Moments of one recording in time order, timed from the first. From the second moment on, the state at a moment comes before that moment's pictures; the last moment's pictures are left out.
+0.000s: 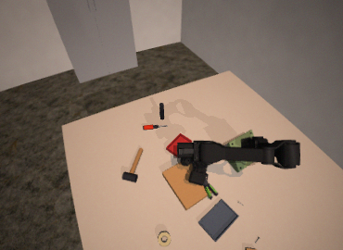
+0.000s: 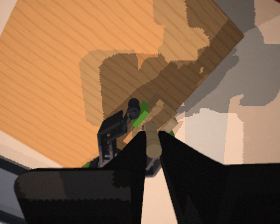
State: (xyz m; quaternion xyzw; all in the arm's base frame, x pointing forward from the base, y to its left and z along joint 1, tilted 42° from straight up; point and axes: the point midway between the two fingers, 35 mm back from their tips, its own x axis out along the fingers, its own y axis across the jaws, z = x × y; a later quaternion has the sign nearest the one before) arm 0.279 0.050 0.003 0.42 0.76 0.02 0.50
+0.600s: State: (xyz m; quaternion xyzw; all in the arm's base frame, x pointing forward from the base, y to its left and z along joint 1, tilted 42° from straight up) arm 0.279 0.050 0.003 0.45 0.76 -0.03 0.47
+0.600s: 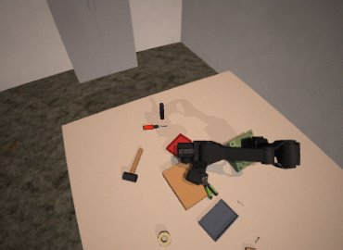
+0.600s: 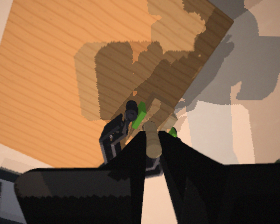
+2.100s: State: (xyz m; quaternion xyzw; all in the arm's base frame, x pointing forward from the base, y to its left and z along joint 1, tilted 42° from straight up) arm 0.279 0.049 0.004 0.63 0.62 -0.44 0.15
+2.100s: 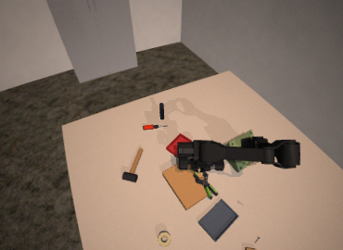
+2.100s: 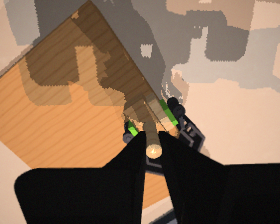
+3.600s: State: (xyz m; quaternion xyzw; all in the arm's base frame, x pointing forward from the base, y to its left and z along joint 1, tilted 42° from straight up) arm 0.279 0.048 0.005 0.57 0.71 -0.27 0.30
